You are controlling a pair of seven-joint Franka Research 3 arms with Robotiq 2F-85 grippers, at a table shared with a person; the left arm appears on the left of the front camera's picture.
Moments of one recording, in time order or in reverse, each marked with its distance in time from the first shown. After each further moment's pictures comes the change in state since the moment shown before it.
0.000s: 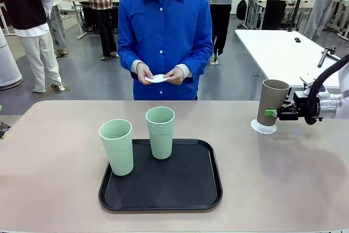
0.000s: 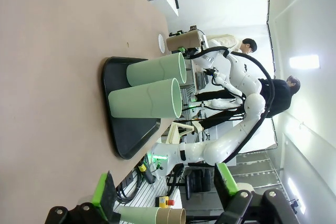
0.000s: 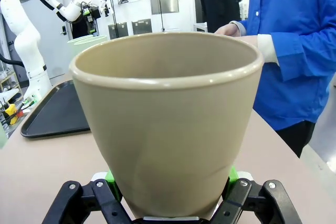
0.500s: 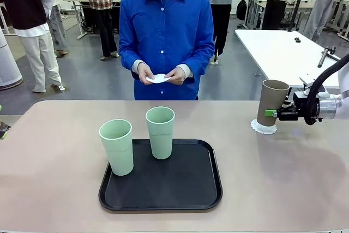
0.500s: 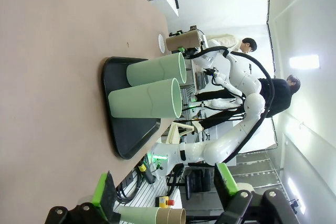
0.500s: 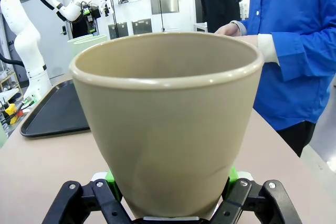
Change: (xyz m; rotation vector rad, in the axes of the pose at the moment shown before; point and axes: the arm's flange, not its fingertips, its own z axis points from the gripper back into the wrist) left arm 0.000 0.000 0.000 0.000 0.000 0.000; right arm -0.001 0.000 0.001 -0.003 0.003 -0.002
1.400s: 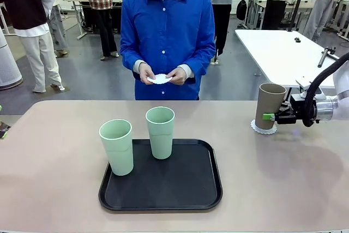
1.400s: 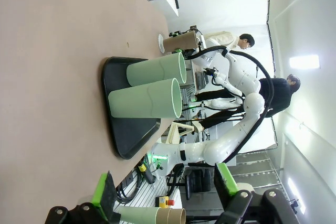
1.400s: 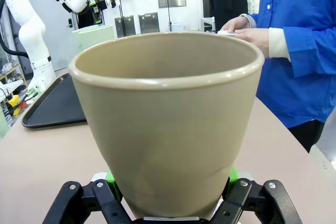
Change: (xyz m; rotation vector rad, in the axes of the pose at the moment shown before) left arm 0.000 0.000 0.000 0.000 0.000 0.000; right arm -0.010 0.000 -0.009 0.035 0.030 0.014
